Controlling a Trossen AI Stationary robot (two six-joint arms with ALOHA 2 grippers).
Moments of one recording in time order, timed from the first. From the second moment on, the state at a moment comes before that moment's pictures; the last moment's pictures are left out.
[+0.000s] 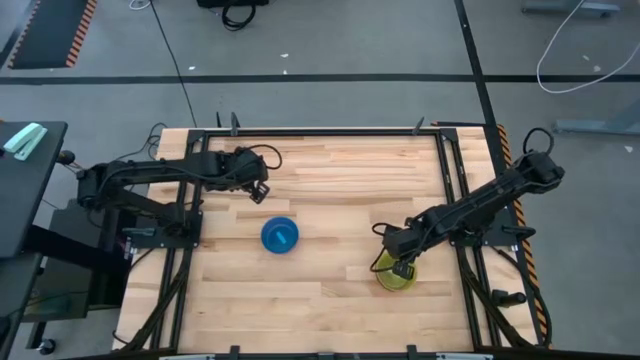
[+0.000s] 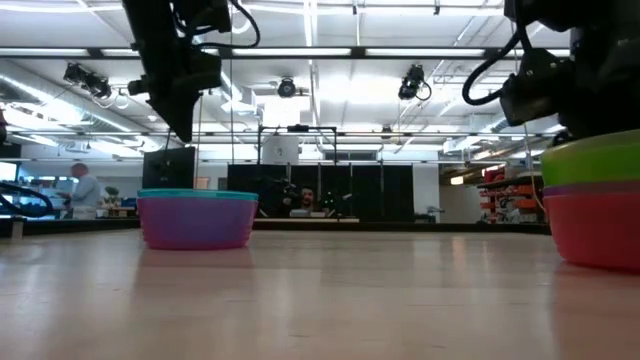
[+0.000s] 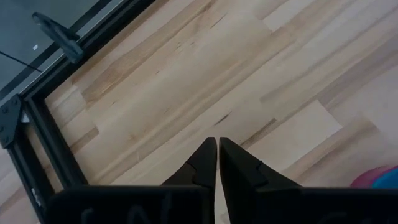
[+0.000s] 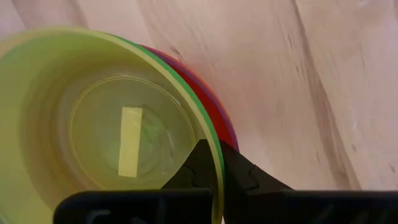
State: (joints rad) left arm 0.21 1.26 1.01 -0.99 -0.48 -0.59; right arm 0.38 1.38 0.72 -0.70 -0.05 0.79
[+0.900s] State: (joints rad) left arm 0.22 1.35 1.01 -0.94 -0.48 -0.56; right arm -0.04 1.42 0.71 -0.59 -0.07 0.48
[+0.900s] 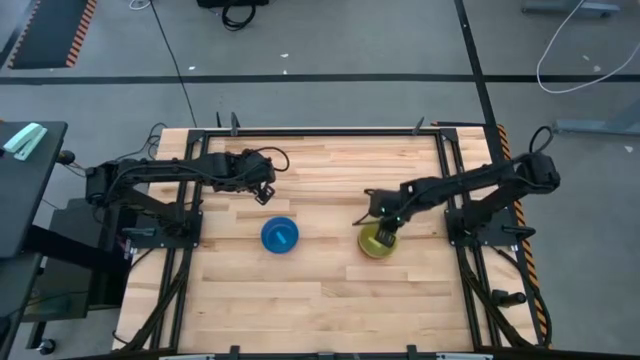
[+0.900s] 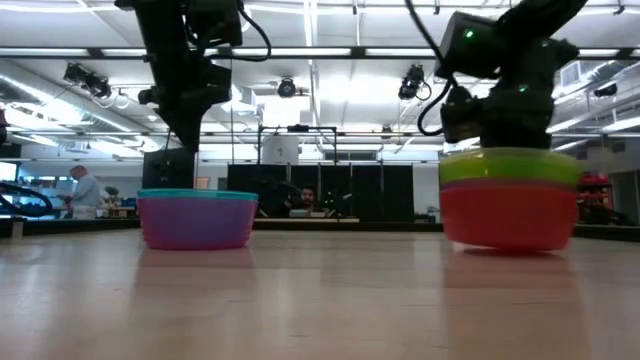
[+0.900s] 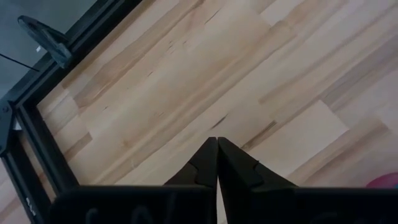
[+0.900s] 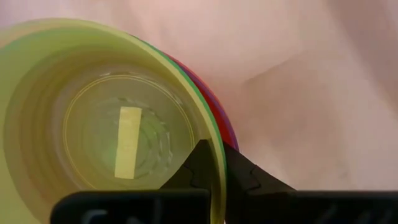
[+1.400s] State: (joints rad) left arm 0.25 1.35 1.01 -0.90 -0.44 -0.56; right arm -0.20 1.63 0.99 -0.74 -0.02 0.22
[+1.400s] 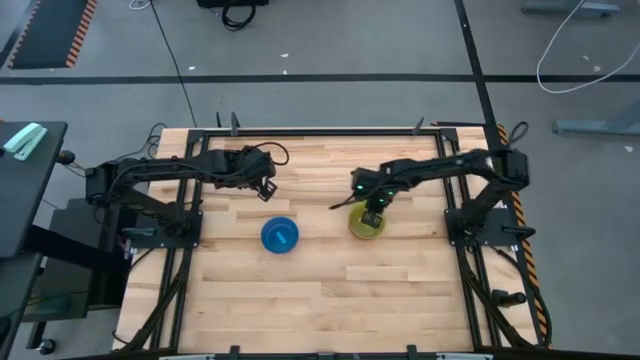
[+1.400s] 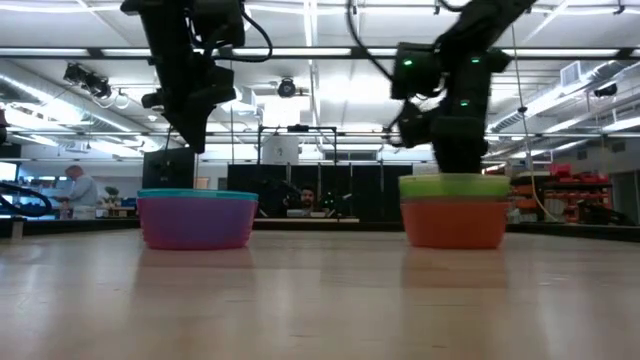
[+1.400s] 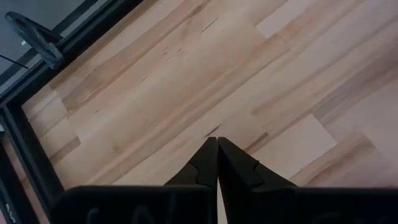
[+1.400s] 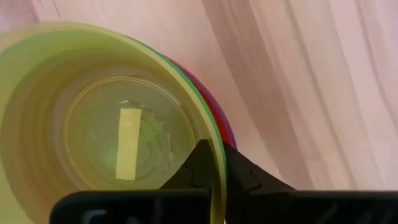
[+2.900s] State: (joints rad) left arm 0.25 1.36 1.01 -0.89 -0.33 -0.56; right arm -0.13 1.80 1.36 -0.90 -0.02 0.13
